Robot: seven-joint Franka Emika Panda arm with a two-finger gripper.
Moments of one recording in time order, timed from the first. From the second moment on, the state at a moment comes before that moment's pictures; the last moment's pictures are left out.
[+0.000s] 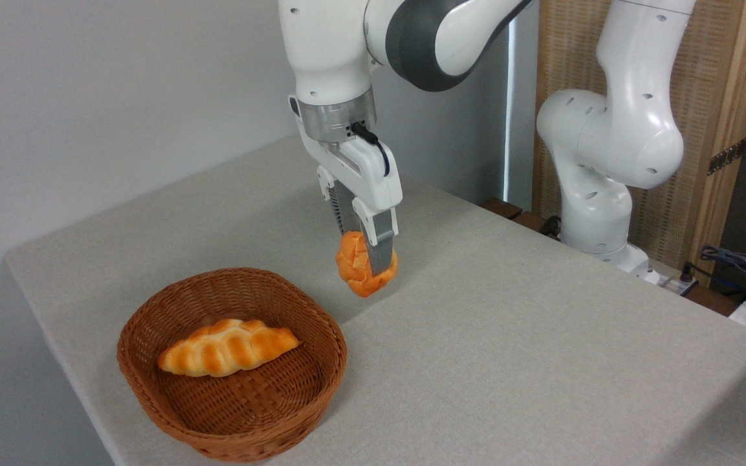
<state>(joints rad) -0.21 -0.33 0.04 -2.28 -0.05 1.90 0.78</state>
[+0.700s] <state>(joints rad) -0.20 -0.22 0.05 -1.91 -0.05 1.74 0.64</state>
